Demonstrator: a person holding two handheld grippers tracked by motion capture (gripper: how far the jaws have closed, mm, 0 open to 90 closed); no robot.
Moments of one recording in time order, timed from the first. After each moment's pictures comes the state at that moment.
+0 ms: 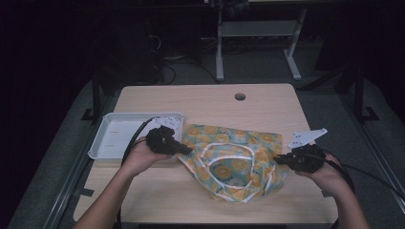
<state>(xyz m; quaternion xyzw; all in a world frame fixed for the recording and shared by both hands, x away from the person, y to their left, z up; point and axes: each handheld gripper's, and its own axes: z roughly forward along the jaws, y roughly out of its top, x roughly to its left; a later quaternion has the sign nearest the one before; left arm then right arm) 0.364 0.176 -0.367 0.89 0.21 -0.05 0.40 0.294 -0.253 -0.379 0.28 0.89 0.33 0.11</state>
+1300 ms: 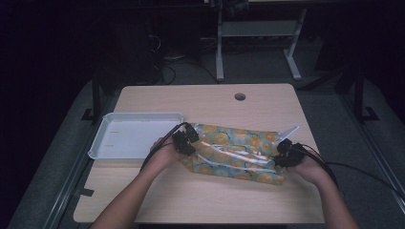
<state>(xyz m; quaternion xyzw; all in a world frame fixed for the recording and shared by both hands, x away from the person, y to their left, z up) 0.400 0.115 -0.438 0.96 0.22 0.05 0.17 0.348 -0.245 -0.448 0.33 0.91 0.23 0.05</state>
